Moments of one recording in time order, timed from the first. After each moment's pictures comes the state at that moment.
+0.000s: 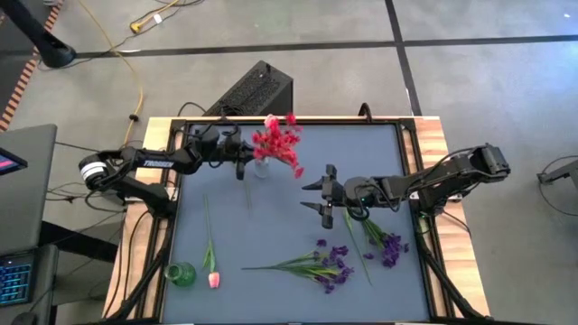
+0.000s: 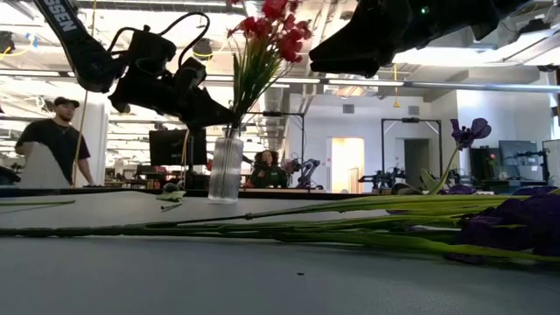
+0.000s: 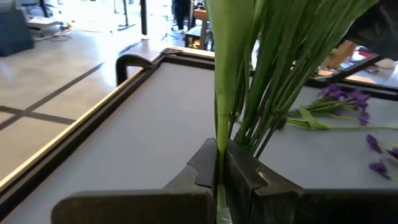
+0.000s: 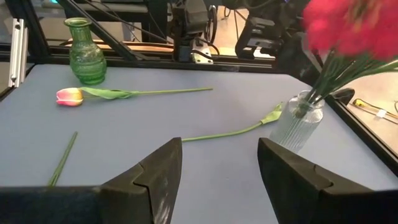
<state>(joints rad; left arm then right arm) 0.64 1.37 0.44 0.73 0.47 0.00 0.15 1.37 0.73 0.35 0.29 -0.01</state>
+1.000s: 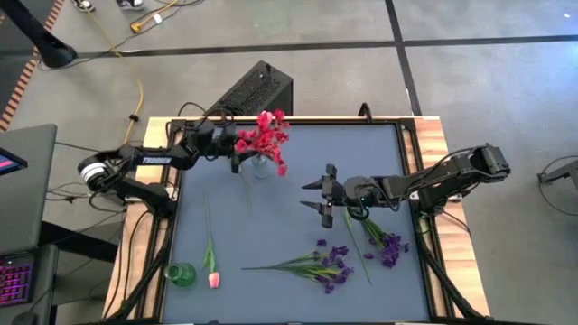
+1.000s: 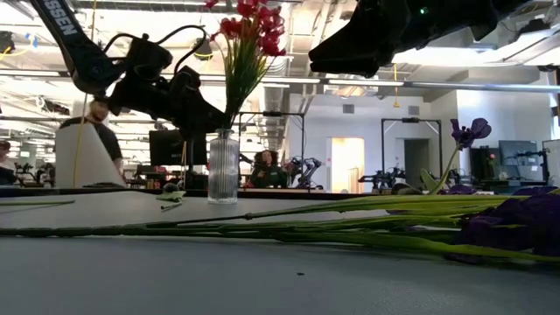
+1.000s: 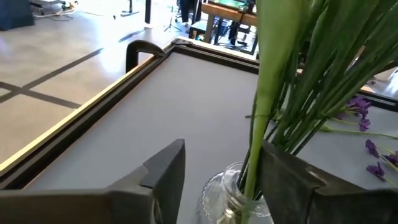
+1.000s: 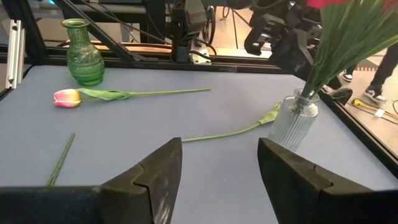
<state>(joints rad) 0.76 1.37 0.44 0.69 0.58 -0.05 0.15 1.37 0.73 0.36 0.29 -0.01</state>
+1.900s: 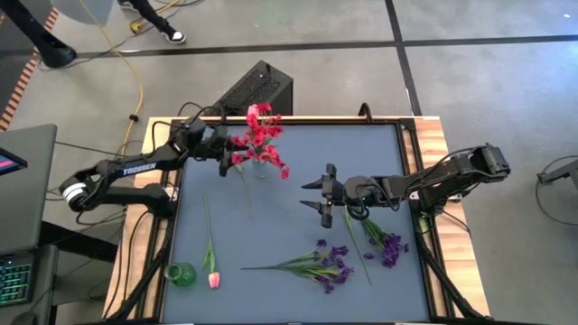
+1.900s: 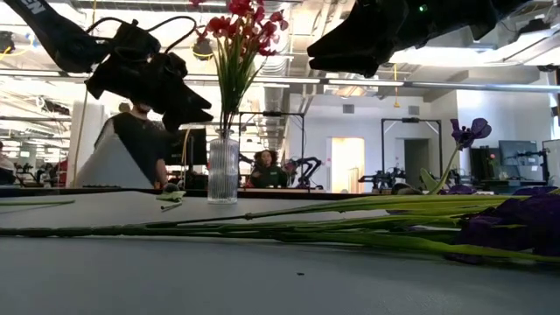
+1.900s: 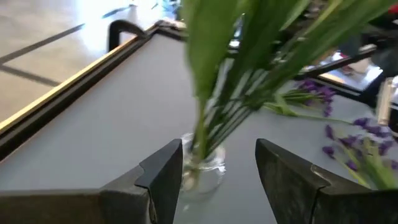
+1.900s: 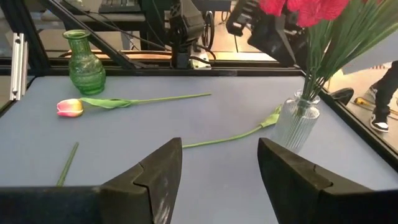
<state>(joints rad) 0.80 1.12 0.44 0.34 0.67 -0.05 0.15 1.37 0.73 0.37 0.29 0.02</state>
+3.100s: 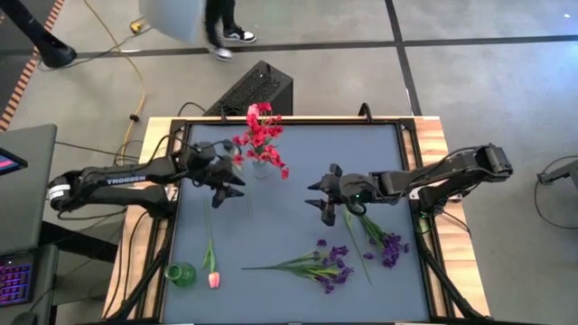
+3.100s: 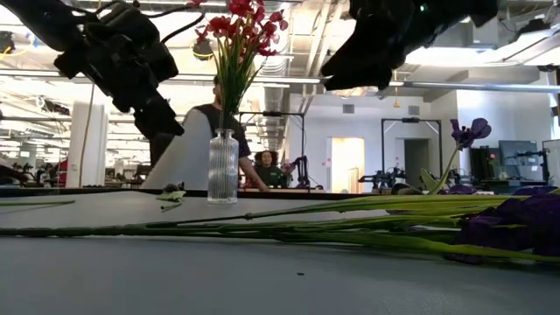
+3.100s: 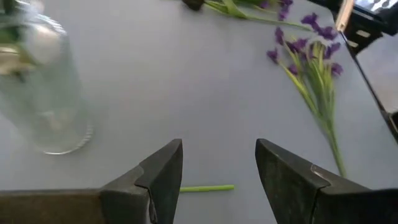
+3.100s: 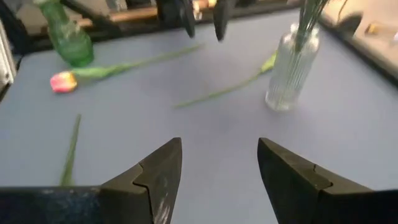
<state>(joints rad) 0.42 0.95 0.44 -0.13 0.48 -0.05 0.12 1.35 0.82 0.03 0.25 0.23</state>
